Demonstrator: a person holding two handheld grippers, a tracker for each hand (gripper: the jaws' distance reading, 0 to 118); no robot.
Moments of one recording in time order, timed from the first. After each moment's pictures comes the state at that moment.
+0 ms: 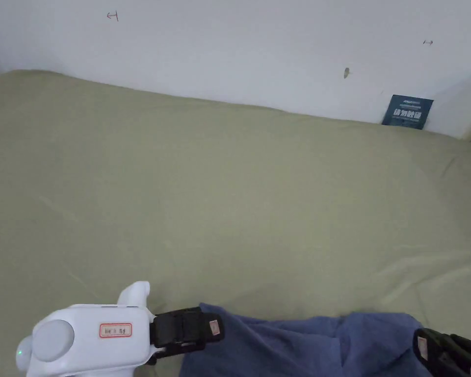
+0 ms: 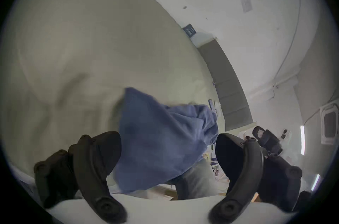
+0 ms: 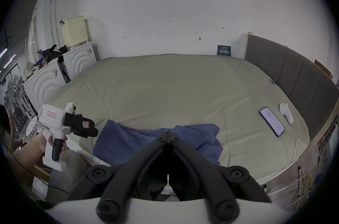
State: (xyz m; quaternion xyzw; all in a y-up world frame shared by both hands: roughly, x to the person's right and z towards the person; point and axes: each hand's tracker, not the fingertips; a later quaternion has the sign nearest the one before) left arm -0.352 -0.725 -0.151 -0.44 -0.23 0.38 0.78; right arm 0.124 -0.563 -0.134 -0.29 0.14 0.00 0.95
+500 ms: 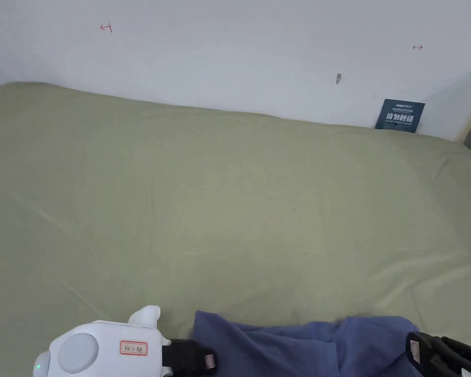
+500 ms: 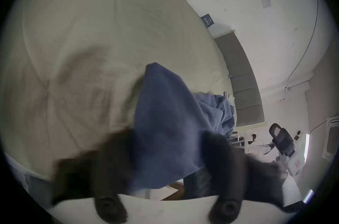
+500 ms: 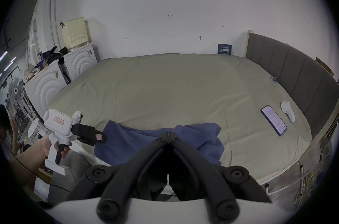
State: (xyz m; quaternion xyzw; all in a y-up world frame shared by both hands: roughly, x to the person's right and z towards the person) left arm -0.320 -0.727 -0.155 -0.51 -0.19 0.34 0.77; right arm 0.128 -0.566 -0.136 -0.29 0.14 -0.01 0.95
